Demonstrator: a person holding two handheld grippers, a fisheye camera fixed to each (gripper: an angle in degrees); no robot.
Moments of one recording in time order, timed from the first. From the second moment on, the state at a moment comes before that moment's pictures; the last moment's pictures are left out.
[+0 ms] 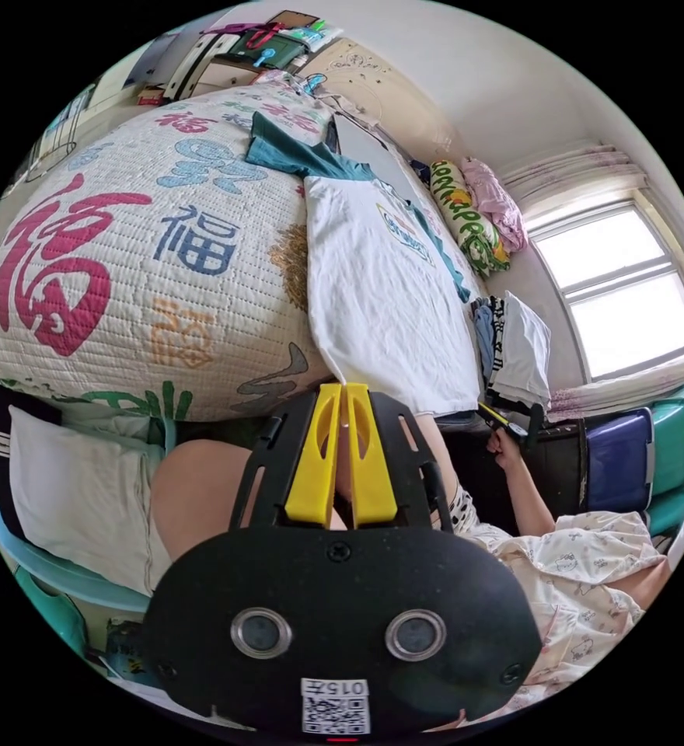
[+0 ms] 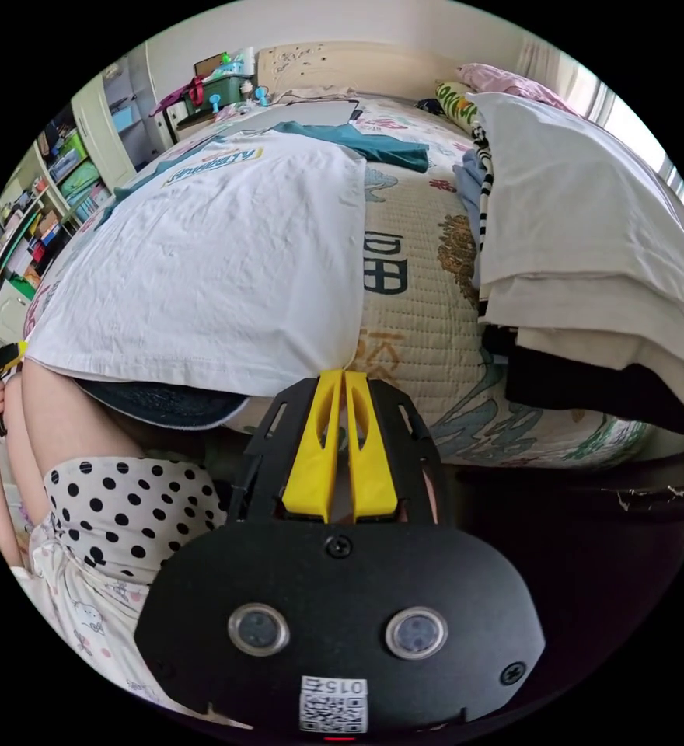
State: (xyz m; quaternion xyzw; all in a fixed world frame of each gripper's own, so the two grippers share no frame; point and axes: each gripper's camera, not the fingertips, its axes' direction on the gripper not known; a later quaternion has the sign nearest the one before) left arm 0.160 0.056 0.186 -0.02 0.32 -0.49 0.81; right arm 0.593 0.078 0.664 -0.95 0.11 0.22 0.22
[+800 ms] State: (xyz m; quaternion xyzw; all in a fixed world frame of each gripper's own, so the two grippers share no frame) left arm 0.157 0.164 0.125 0.07 0.36 -0.52 0.77; right arm 0.573 -0.002 0.593 -0.95 0.09 0.16 0.24
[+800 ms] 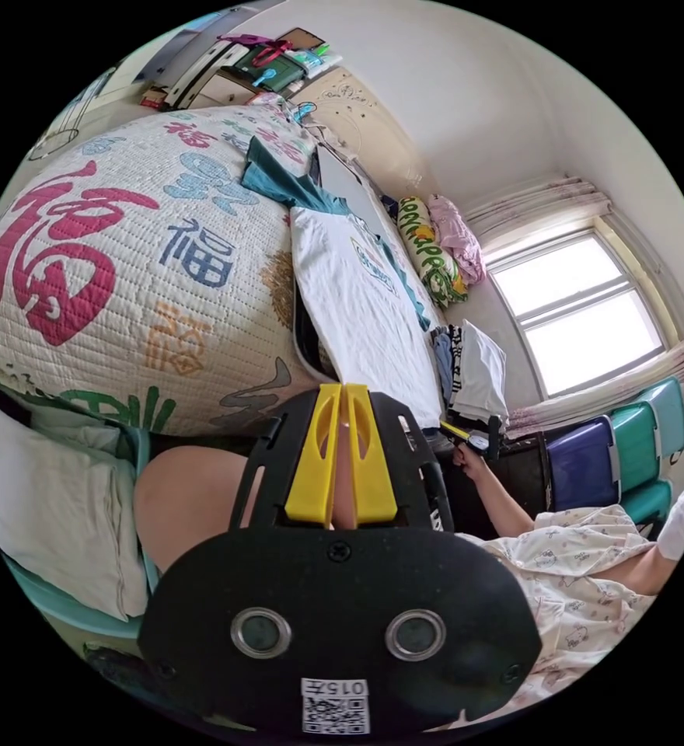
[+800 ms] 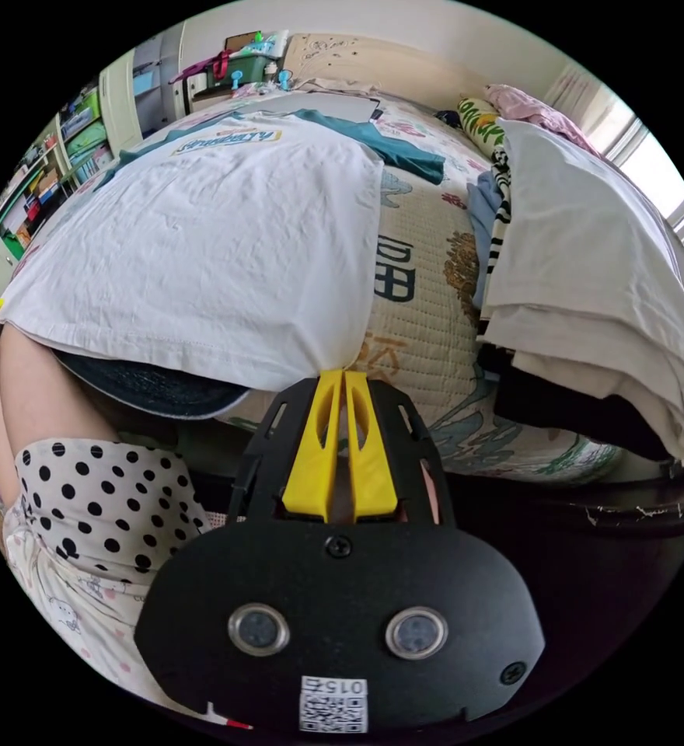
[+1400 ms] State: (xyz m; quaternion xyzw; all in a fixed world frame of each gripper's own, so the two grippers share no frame) left arm 0.207 0.369 0.042 0.38 0.31 -0.59 0.64; right arm 0.756 -0.443 0.732 -0.61 0.14 0.40 0.67
